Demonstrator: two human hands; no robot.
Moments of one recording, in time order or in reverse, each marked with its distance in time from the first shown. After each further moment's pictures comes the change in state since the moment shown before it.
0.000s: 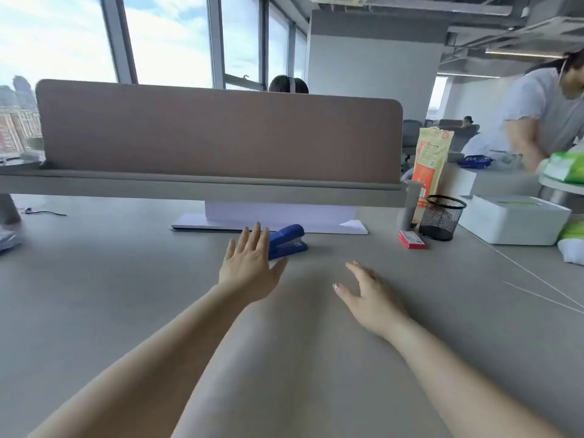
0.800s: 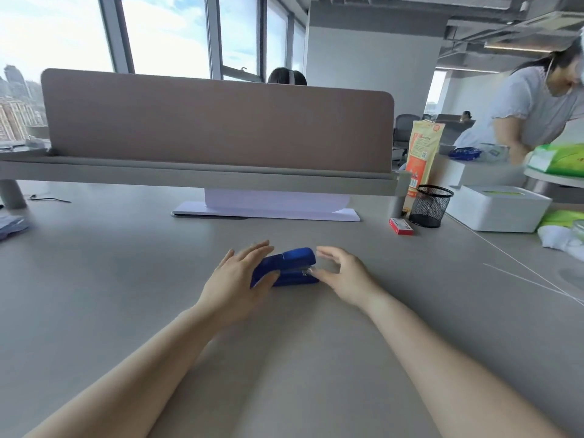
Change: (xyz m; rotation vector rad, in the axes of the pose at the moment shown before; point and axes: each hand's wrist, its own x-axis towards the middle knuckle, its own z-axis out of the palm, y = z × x) left_hand -0.083 -0.004 -0.012 -0.261 0.117 0.203; right_hand -0.011 -0.022 0.004 0.469 -0.071 -0.026
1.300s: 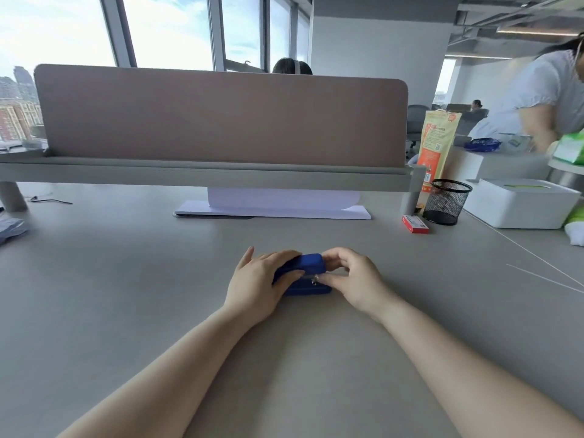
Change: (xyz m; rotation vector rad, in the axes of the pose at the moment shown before) left_hand 0.025 0.000 0.029 -0.030 0.098 0.041; right_hand 0.017 0.011 0.009 0.150 0.035 -0.141
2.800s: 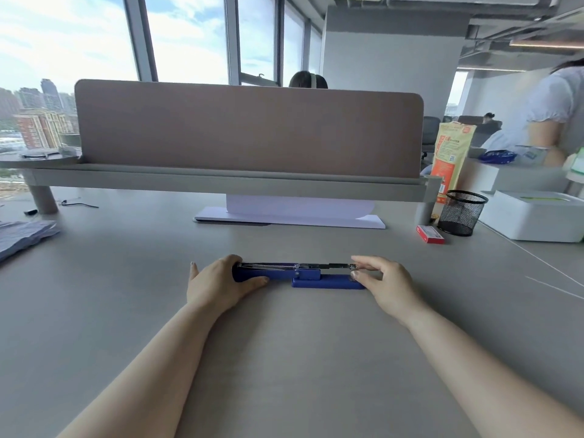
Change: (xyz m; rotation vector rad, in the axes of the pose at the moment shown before) left_hand -0.009 -0.066 -0.047 0.244 -0.113 -0.518; right_hand 0.000 0.014 -0.018 -0.151 0.123 0.052
